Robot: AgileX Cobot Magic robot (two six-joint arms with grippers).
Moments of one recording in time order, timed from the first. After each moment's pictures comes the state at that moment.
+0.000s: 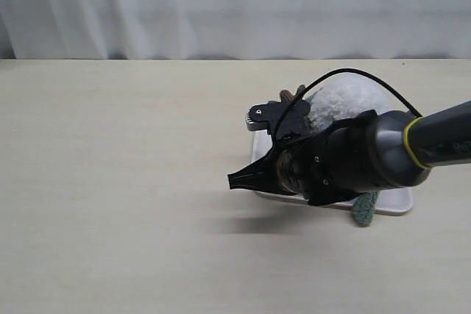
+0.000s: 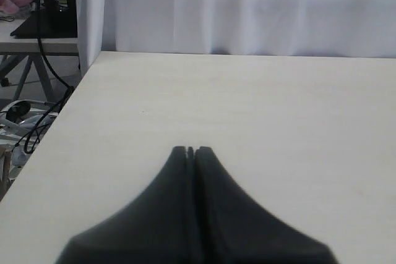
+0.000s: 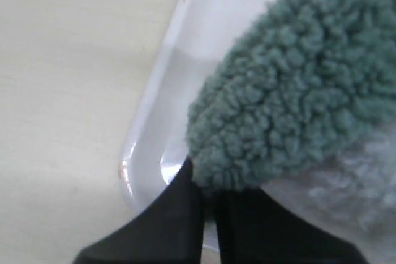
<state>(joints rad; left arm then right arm) 0.03 0.00 0.00 -0.01 0.32 0.00 0.68 1.93 -0.95 -1.36 0.39 1.76</state>
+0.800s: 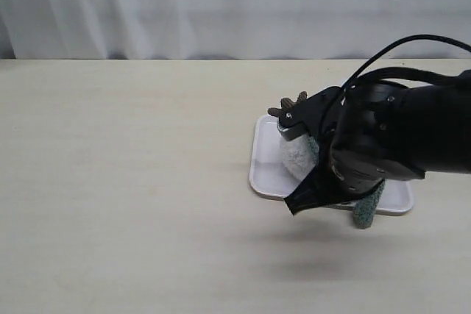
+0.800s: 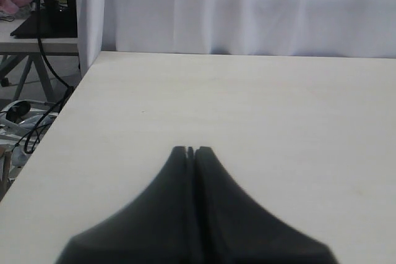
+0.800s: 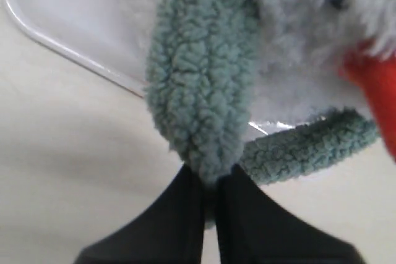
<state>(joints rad) 0.03 0.00 0.00 -0.01 0.32 0.00 0.68 1.66 -0.91 -0.67 0.79 0.75</state>
